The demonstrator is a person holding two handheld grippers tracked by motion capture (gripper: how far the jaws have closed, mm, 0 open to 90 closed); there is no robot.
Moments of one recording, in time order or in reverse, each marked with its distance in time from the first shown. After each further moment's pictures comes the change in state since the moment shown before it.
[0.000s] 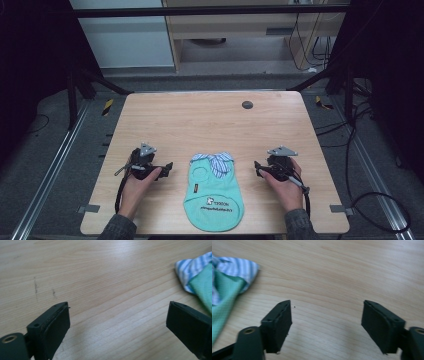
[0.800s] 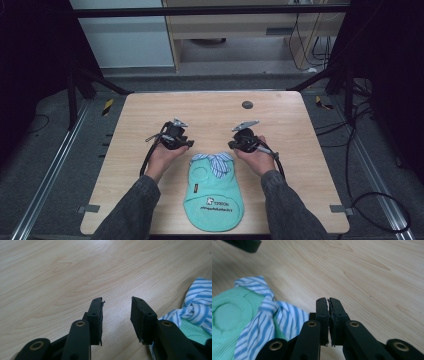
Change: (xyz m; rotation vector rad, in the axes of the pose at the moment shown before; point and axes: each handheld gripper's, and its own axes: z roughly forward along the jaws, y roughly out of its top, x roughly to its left) left arm -0.034 0.096 0.067 0.135 -0.134 0.130; right arm 0.049 0.091 0.065 0.112 0.284 -0.176
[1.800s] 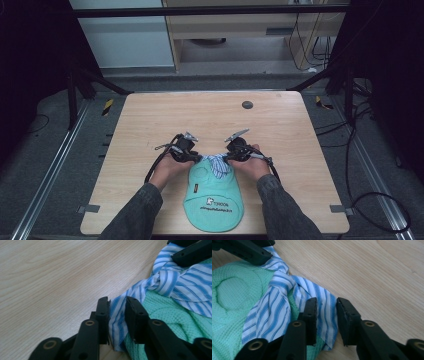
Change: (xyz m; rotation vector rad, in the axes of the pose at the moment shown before) left arm -0.032 -0.022 0.015 0.086 -0.136 0.076; right arm 0.023 -0.018 0.017 0.141 0.051 -0.017
